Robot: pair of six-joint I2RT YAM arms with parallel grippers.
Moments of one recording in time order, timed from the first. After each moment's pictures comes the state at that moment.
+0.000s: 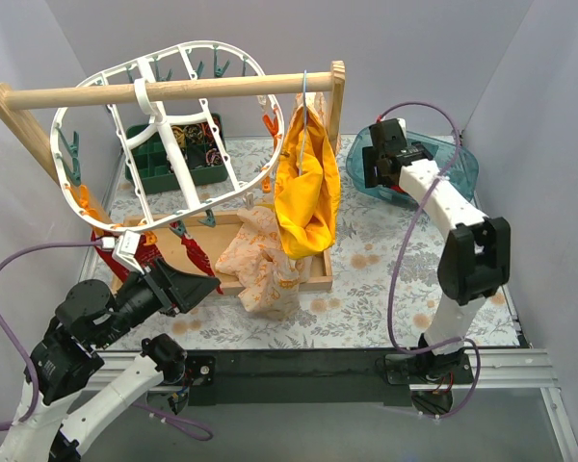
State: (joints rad) left arm -0.68 0.32 0.99 -0.83 0.09 -0.93; right arm 0.31 1.85 1.60 -0.70 0.48 0.14
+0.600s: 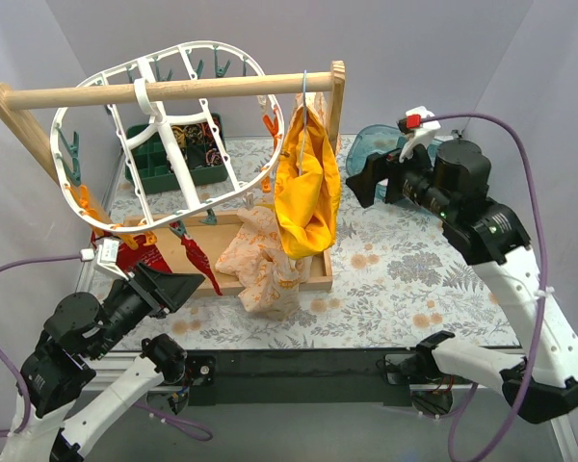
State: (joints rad) left arm -0.68 0.25 0.99 -0.88 -0.04 -0.96; right arm 0.52 1.10 1.45 -0.62 -0.07 0.12
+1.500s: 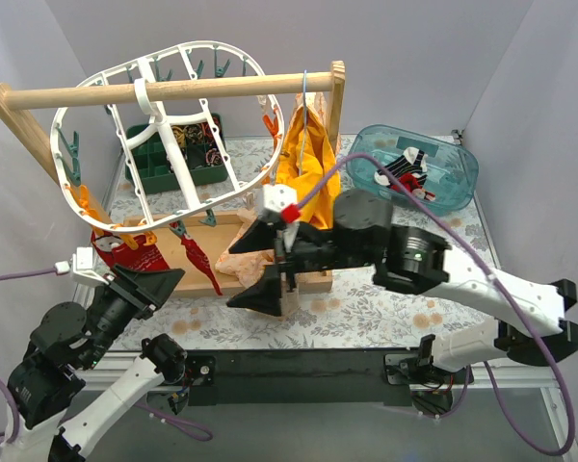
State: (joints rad) left arm -0.68 0.23 1.03 -0.95 -0.23 -1.03; right arm 1.31 1.28 1.62 -0.36 -0.39 0.11
